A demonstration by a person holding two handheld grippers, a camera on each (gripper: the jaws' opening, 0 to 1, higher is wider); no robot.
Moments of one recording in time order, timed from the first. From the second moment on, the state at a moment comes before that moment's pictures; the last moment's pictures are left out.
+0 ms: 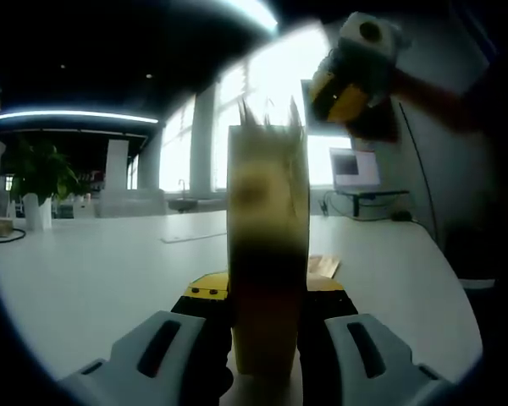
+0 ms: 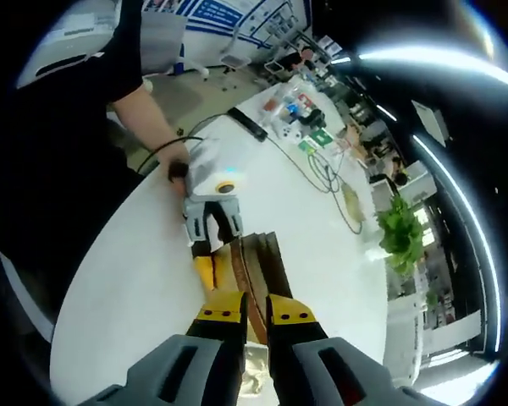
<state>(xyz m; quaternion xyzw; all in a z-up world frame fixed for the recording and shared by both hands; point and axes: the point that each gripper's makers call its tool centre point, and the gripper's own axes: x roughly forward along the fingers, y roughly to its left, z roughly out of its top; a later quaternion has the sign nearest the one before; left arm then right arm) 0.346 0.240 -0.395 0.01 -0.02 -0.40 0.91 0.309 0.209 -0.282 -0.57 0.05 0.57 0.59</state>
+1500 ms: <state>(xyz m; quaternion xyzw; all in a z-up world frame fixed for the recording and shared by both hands) 0.345 0.239 -0.395 0.01 -0.02 -0.41 0.91 0.321 0.224 -0.300 -0.62 0.08 0.58 0.52</state>
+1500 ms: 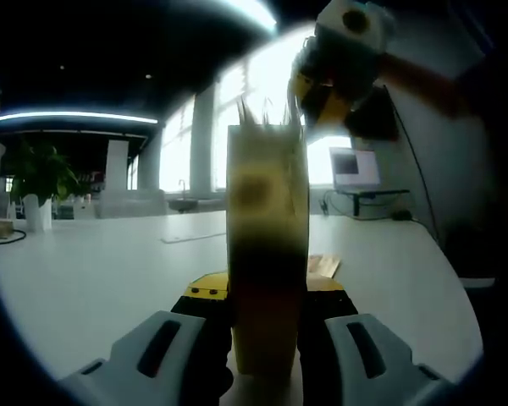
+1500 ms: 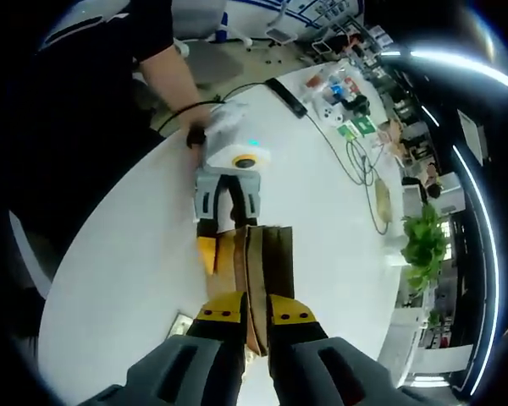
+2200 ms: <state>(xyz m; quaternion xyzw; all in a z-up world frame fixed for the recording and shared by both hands) 0.346 0.239 -0.395 0.01 -0.02 -0.41 0.91 0.325 0.229 -0.310 -0.67 0.16 0.59 0.42</state>
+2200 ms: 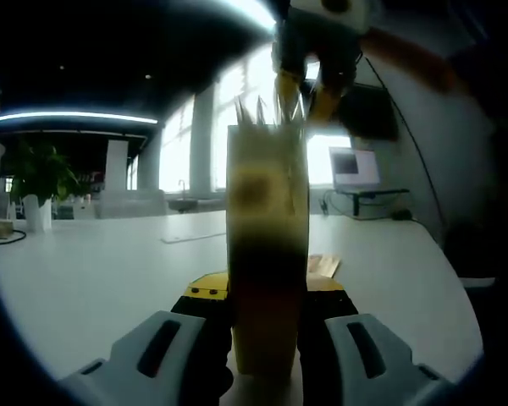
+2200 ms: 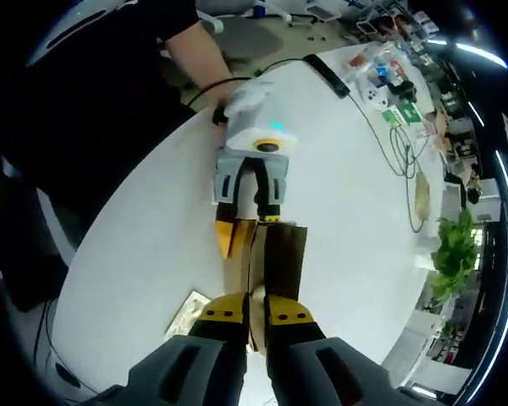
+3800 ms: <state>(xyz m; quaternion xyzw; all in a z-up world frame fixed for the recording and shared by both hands) 0.346 0.239 -0.396 0.01 -0.02 -0.41 0.91 0.321 0.228 -0.324 -0.64 0.20 0.62 0.40</state>
